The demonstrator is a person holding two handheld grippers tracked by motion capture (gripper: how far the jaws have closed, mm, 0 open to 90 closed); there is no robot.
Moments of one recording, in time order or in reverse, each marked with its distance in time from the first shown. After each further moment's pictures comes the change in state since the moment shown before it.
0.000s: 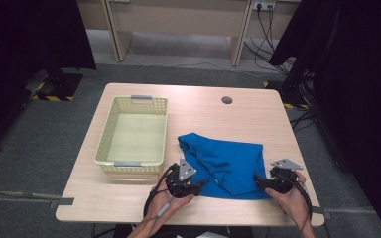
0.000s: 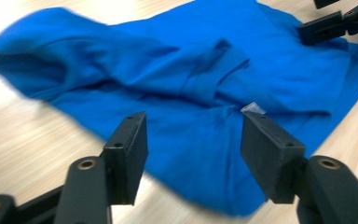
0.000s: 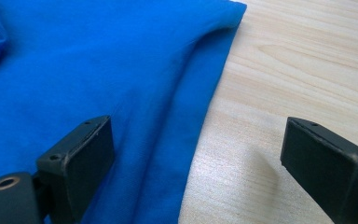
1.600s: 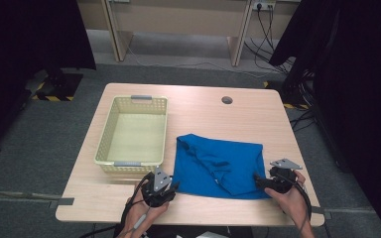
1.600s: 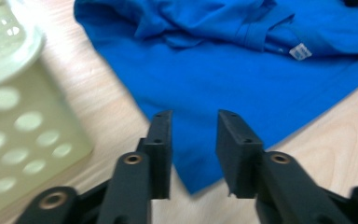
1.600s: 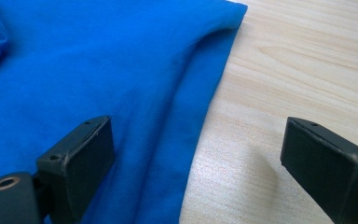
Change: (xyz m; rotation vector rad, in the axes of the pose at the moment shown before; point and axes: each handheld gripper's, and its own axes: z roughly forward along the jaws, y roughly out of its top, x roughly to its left) left arm 0.027 -0.040 -0.040 0.010 0.096 -0.019; right arm 0.001 0.001 0.001 0.000 -0.002 -0.001
